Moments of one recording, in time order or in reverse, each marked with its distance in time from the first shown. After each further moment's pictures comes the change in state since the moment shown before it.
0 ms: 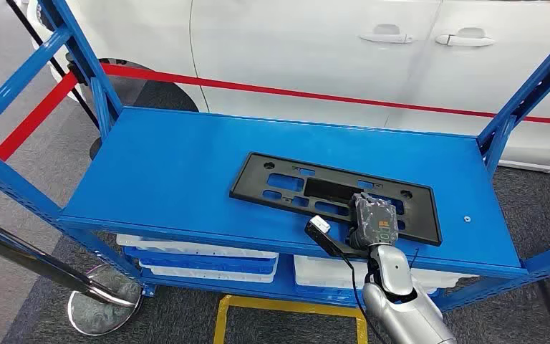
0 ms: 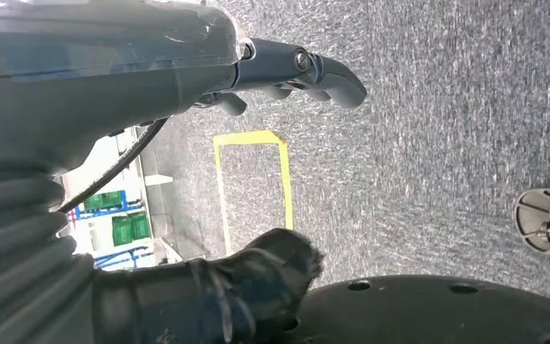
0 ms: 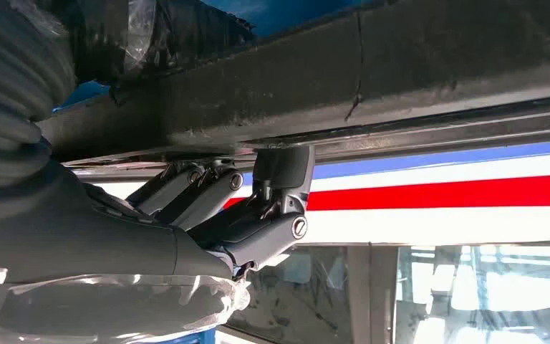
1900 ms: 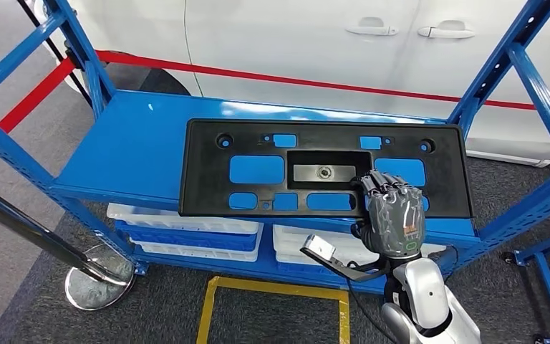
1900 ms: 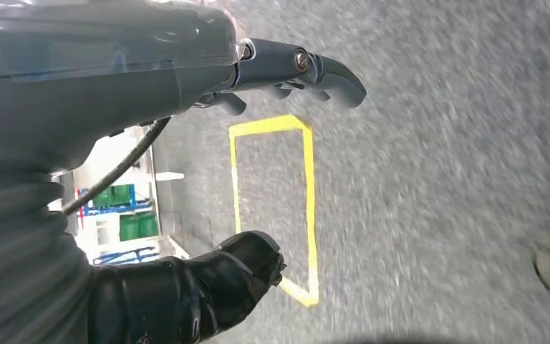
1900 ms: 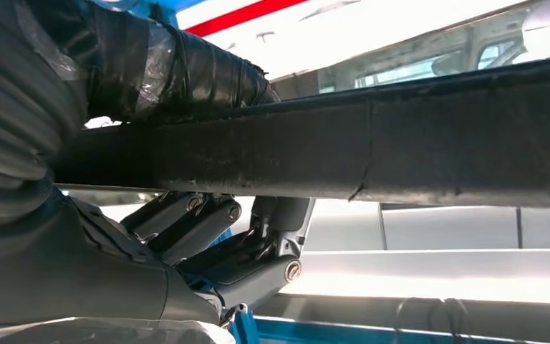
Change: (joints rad) left arm -0.005 0.004 0.006 0.000 -0.045 0.023 0.018; right arm 0.127 -0.149 0.045 -0.589 0.190 -0.076 -0.071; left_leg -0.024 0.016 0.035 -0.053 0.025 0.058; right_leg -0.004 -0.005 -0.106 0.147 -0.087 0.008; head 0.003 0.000
